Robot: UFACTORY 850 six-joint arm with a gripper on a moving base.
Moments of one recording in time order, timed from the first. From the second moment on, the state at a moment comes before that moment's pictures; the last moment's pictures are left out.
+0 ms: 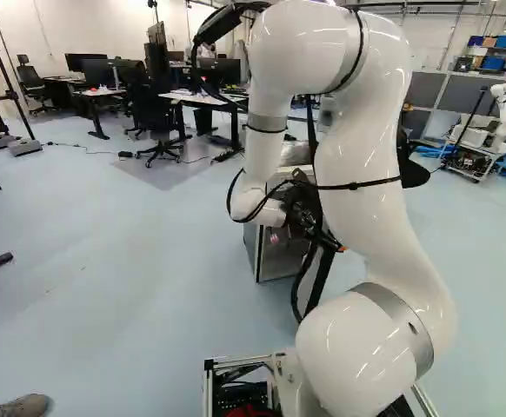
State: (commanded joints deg) arm 15.8 -30.5 -36.5 111.1 76.1 0.0
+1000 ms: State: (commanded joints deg) arm 0.0 -31.8 -41.8 116.7 77.0 0.0
